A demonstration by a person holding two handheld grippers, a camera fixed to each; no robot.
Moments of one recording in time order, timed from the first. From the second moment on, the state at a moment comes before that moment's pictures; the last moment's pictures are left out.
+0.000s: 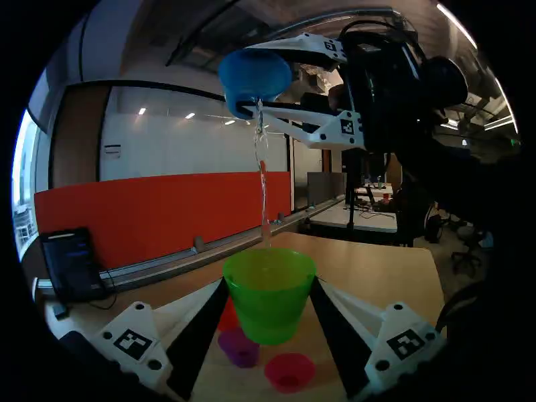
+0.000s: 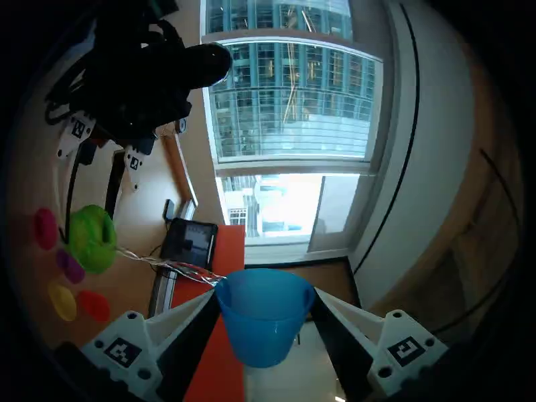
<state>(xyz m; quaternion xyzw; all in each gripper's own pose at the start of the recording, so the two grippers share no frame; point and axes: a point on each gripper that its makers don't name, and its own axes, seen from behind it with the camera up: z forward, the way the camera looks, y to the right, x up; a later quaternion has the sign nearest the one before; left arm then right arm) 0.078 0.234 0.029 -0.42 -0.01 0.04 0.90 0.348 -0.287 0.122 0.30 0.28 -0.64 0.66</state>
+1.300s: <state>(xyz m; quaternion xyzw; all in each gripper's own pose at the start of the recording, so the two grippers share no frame) 0.085 0.234 0.030 -0.42 -0.01 0.04 0.91 0.348 -0.295 0.108 0.28 0.30 -0.67 0.61</state>
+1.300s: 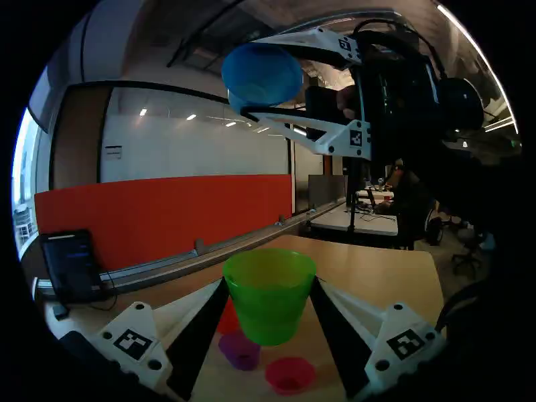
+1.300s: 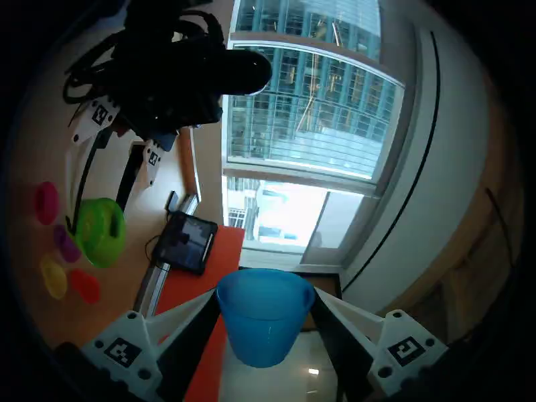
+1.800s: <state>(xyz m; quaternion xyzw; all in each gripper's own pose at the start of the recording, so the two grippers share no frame) 0.090 0.229 0.031 -0.41 0.00 0.04 0.91 0.337 -0.282 0.110 0.34 0.24 -0.53 0.74</state>
